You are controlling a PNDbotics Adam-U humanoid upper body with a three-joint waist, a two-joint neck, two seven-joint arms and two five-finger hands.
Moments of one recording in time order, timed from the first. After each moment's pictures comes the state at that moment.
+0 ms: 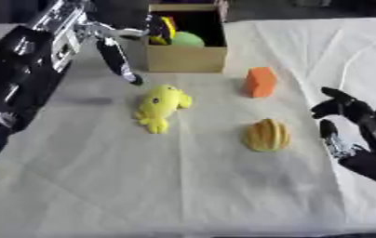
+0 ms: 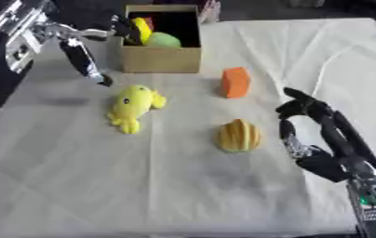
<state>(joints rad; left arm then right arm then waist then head) -1.04 0.48 -0.47 -1.05 -0.99 -0.58 -0.53 -0.16 -0.24 0.01 -1.74 0.39 -0.41 0.29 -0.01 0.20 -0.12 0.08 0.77</state>
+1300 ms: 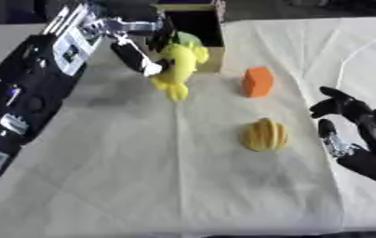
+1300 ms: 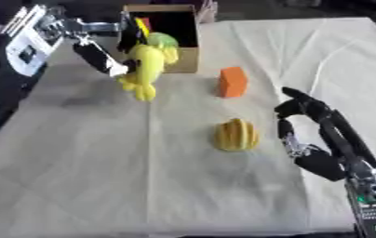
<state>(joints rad) -1.10 0.41 -0.31 -1.10 -0.71 -0.42 -0.60 -0.16 -0.23 0.01 -1.73 0.39 -0.41 0.29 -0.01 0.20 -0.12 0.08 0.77</state>
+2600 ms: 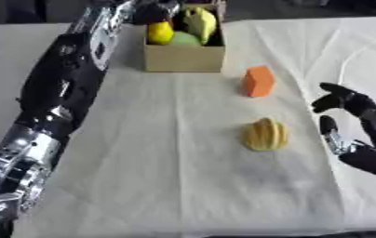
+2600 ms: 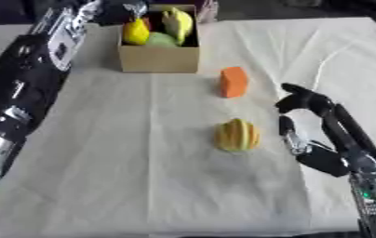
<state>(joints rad) -1.10 0.30 -0.07 -0.91 -0.97 -0.06 -0.10 -0.30 -0.32 0.04 -1.70 0.40 -0.42 0.31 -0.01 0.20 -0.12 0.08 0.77</state>
